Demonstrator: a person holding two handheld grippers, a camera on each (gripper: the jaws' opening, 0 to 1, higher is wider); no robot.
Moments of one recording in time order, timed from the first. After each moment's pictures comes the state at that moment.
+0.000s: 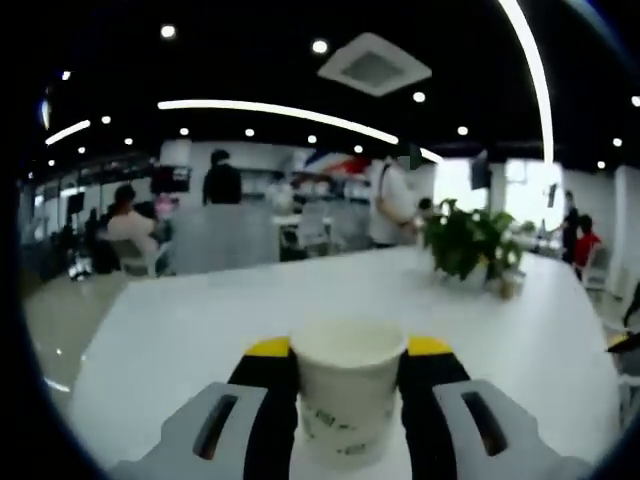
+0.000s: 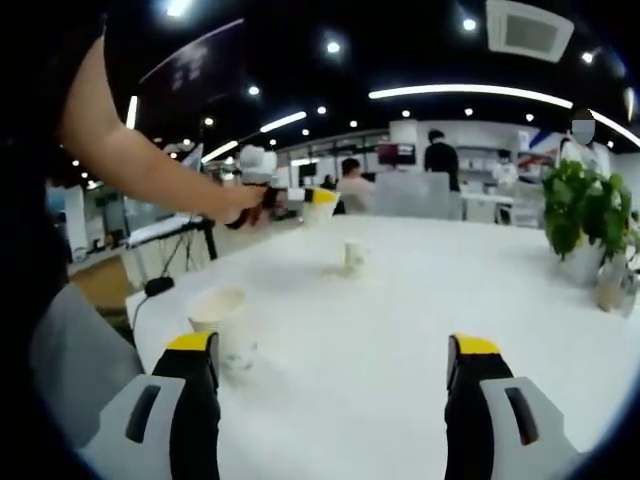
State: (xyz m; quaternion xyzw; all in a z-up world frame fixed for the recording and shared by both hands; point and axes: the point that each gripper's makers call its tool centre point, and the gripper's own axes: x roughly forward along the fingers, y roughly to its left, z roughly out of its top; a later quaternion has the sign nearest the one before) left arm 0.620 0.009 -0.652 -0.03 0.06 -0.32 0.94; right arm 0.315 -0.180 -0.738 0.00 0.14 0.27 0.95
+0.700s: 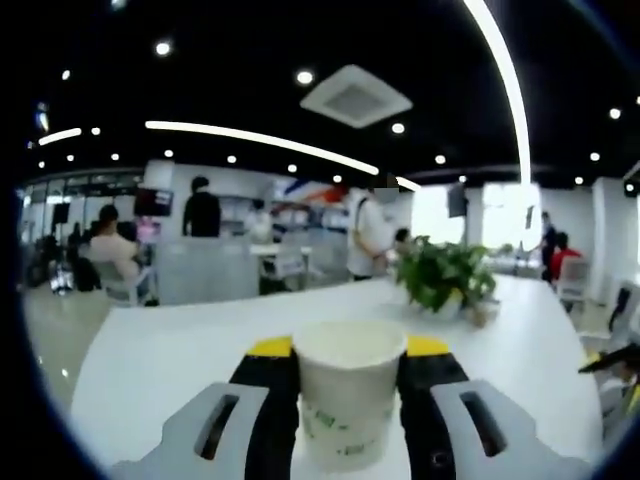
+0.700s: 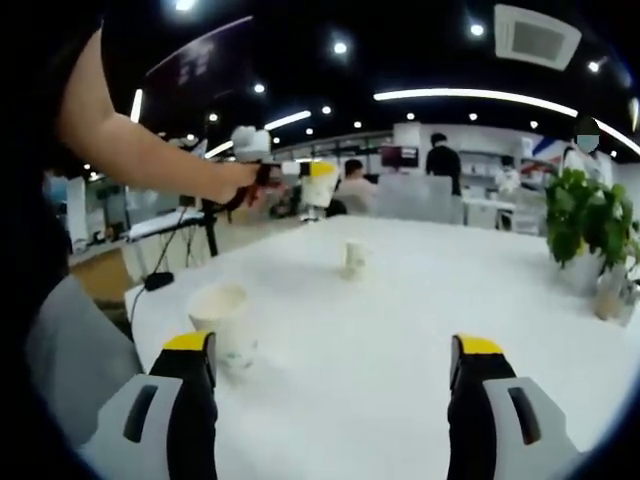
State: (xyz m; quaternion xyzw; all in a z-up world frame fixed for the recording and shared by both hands) left arm 0.583 -0.008 -0.613 -0.04 0.03 -0.38 0.92; right arm 0.312 -0.177 -0.738 -0.02 0.14 0.28 0.95
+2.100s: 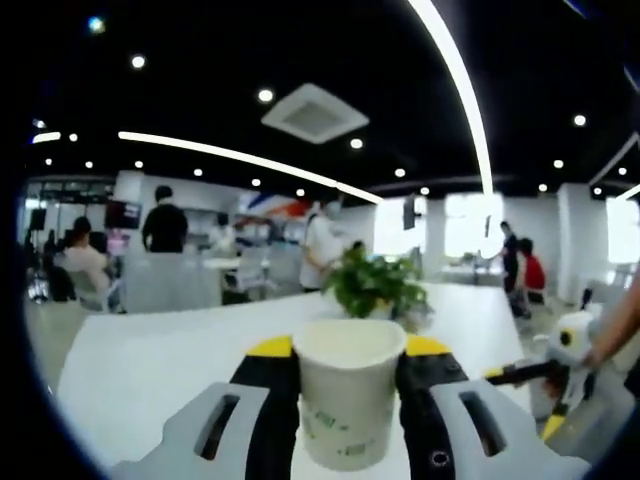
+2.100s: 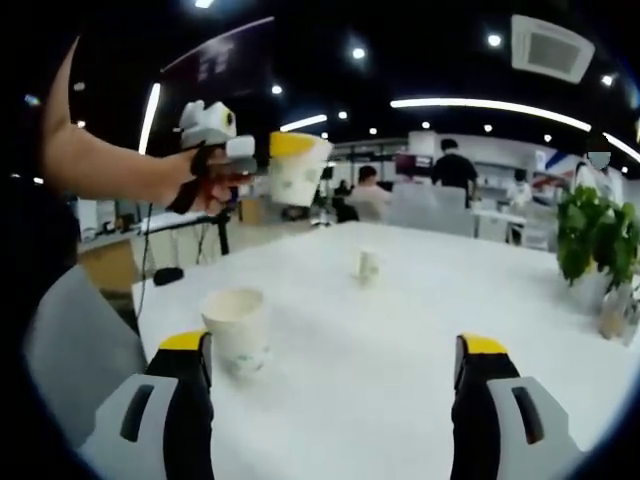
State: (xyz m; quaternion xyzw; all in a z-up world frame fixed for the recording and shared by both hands) left arm 0.426 -0.044 -0.594 -0.04 0.00 -0.44 0.90; right arm 0.311 -0.163 -0.731 -0.04 0.12 0.30 0.94
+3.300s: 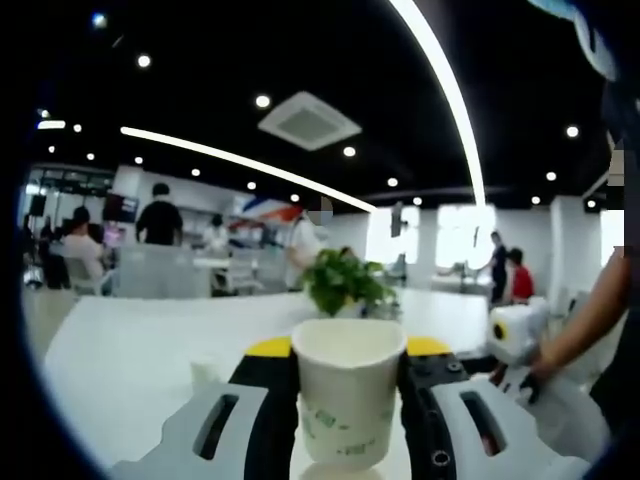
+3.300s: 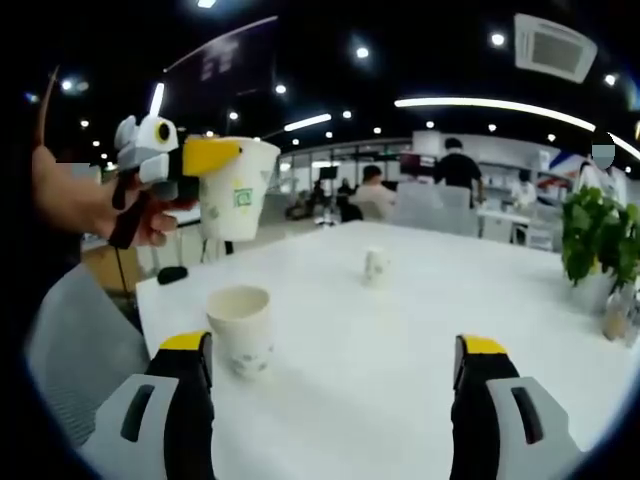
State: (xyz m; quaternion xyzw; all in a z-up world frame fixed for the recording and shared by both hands) left arm 0.332 -0.053 -0.614 -0.06 -0.01 -0.45 0.89; right arm 0.306 -0.158 -0.733 -0.04 0.12 0.31 0.94
